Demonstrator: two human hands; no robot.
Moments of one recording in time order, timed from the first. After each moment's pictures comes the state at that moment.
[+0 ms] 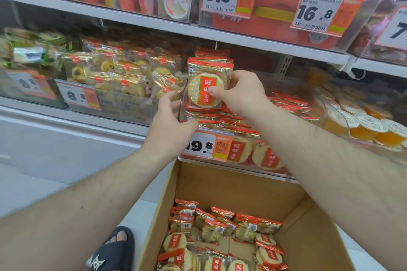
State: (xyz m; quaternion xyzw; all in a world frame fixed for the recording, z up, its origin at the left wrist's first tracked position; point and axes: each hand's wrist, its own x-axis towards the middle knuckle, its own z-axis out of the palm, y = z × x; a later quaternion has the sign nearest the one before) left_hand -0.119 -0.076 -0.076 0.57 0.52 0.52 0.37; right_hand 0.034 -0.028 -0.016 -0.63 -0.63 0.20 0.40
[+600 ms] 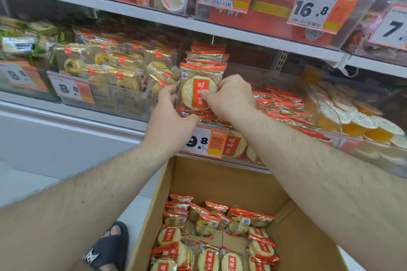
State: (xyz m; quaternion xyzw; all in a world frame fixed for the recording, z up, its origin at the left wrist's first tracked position) left_hand -0.112 -0.079 -0.075 0.58 0.53 0.51 0.35; right_hand 0.013 -0.033 -0.028 -0.73 -0.61 0.10 0.30
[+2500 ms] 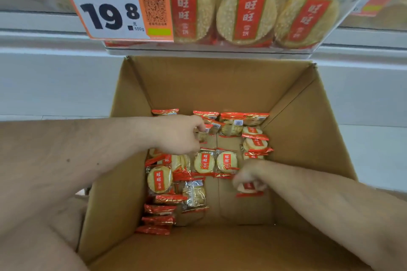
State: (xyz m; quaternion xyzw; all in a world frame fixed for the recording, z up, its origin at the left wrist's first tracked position) left_hand -0.042 -0.114 -0.230 0.77 0.45 -0.21 0.39; right_hand 0.154 -0.195 -0.371 -0.70 -0.41 0.48 -0.33
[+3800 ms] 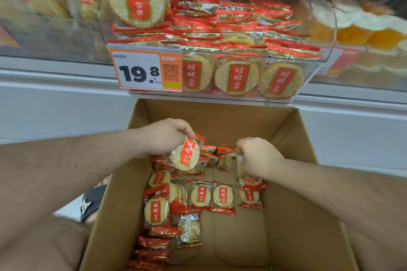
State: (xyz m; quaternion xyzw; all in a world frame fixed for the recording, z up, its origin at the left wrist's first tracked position) left_hand -0.060 -0.096 -0.185 0.70 0.55 0.00 0.45; right_hand 0.171 -0.152 -0.242 -0.68 -0.72 0.13 -0.08
